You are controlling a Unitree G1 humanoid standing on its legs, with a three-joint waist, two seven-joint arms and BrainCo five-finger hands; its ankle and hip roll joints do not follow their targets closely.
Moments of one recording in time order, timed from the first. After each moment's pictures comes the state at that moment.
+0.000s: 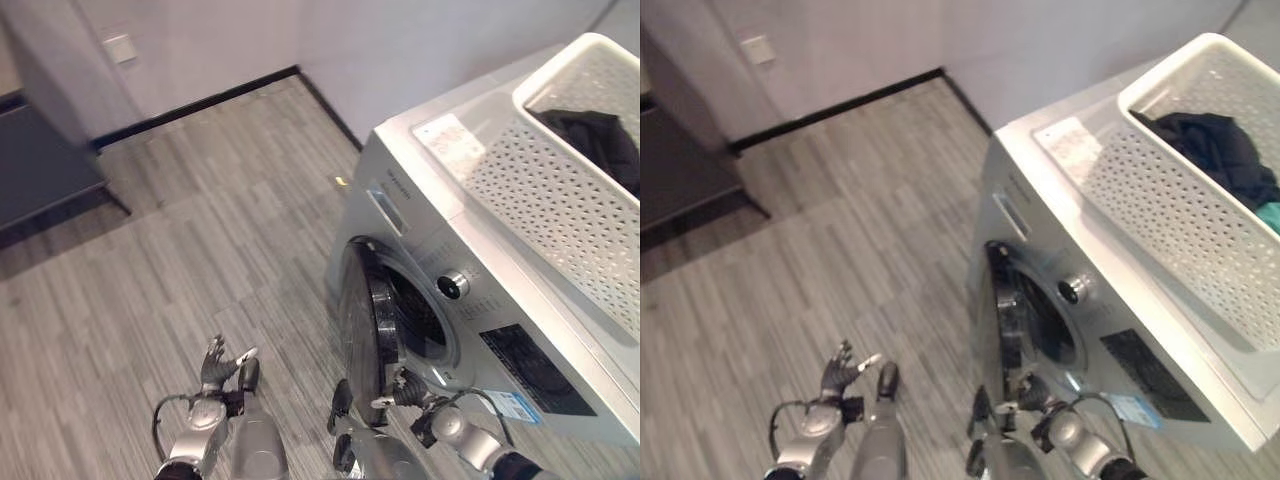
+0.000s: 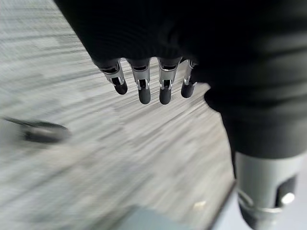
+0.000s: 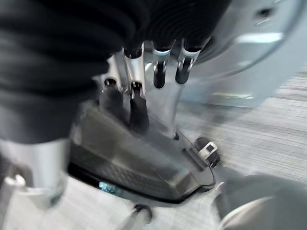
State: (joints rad) left arm -0.08 0.30 -0.22 0.50 -0.34 -0.15 0.31; right arm -0.19 -0.37 0.79 0.61 0.18 0.05 -0.17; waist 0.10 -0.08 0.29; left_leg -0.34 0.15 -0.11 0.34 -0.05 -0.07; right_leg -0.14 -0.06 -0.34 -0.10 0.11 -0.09
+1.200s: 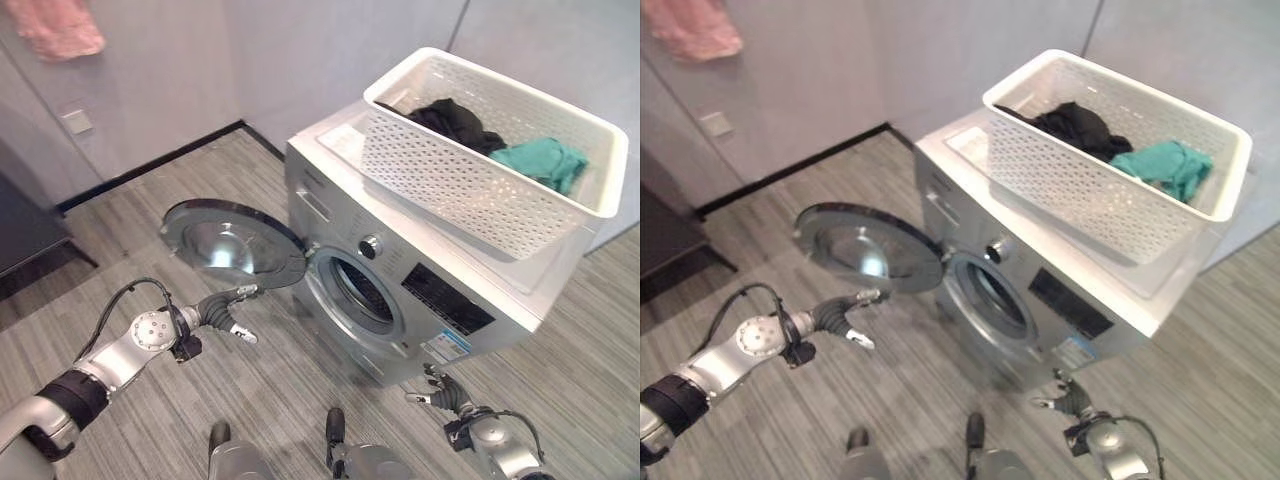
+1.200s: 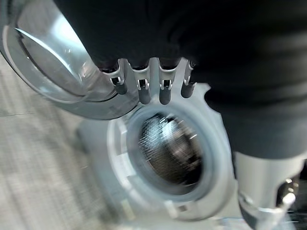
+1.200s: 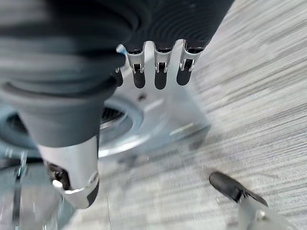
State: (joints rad) left arm -0.43 0.93 -0.77 0.44 -0.24 -0.14 -0.29; right arm 0.02 -0.46 0.33 0.66 0.17 -0.04 0.00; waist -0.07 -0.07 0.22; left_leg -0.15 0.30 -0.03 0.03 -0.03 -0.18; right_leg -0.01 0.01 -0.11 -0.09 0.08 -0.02
